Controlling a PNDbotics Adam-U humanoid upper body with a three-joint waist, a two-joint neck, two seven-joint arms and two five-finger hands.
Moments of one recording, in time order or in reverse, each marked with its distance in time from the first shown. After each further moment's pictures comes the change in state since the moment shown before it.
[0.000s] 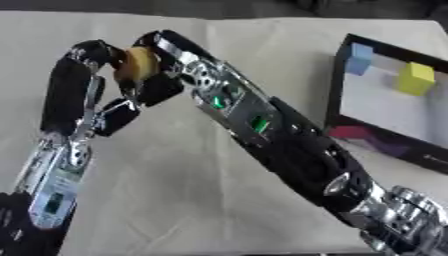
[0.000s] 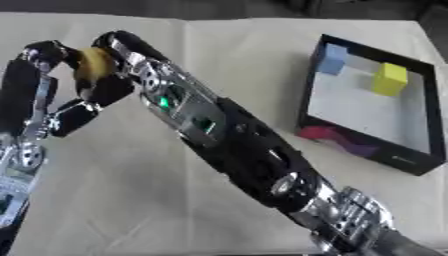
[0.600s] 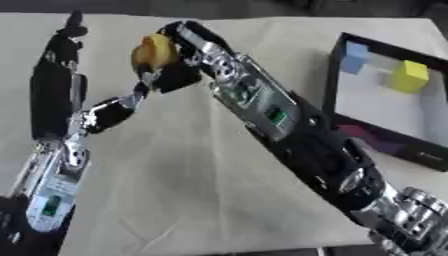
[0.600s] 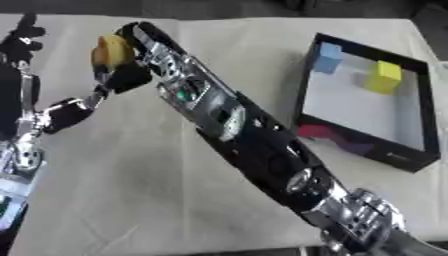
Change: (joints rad) left arm 0.019 0.013 0.016 0.012 0.034 0.139 0.088; right arm 0.038 -0.059 -0.058 -0.072 -0.130 0.030 -0.127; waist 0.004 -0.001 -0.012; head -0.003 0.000
